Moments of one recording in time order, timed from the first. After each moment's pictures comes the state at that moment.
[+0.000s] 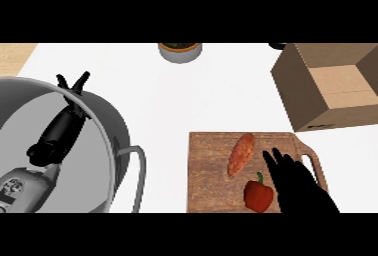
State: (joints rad) left arm -0.27 0.57 -0.34 -1.51 0.20 0.13 -0.13; right arm -0.03 -0.42 0.66 -2.21 0.77 0.39 1.13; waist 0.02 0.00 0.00
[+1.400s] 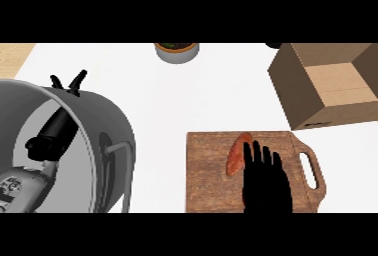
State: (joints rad) left arm -0.26 0.54 -0.29 -1.51 0.17 0.09 -0.08; right arm -0.05 -0.09 0.60 -1.86 1.13 0.54 1.04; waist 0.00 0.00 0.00
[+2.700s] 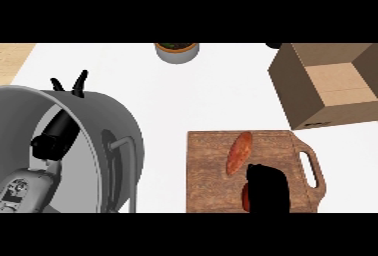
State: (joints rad) left arm -0.24 0.41 -0.16 -1.51 0.04 -0.04 -0.04; right arm 0.03 -0.08 0.53 -1.68 1.27 0.41 0.84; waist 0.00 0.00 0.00
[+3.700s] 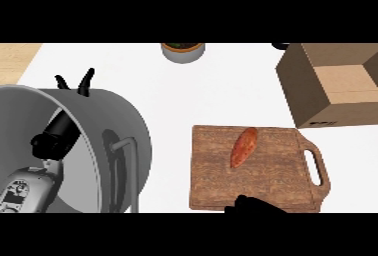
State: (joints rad) left arm -0.24 0.37 -0.13 -1.57 0.01 -0.11 0.02; right arm -0.09 -0.55 0.80 -1.96 1.02 0.20 -0.25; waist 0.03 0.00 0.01
